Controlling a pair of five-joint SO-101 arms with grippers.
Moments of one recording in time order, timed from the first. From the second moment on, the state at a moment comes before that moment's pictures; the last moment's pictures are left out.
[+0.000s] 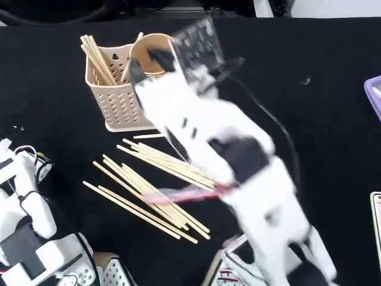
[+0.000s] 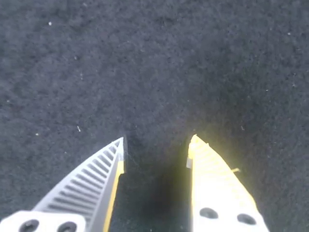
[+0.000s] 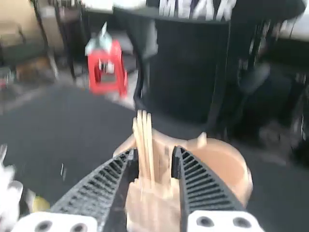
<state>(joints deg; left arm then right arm) -43.3 -13.8 51.5 36.2 16.8 -34.6 -36.5 9.9 54.6 -0.1</state>
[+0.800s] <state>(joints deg) -43.3 -13.8 51.5 36.2 16.8 -20.0 -44.2 75.0 47.6 32.7</state>
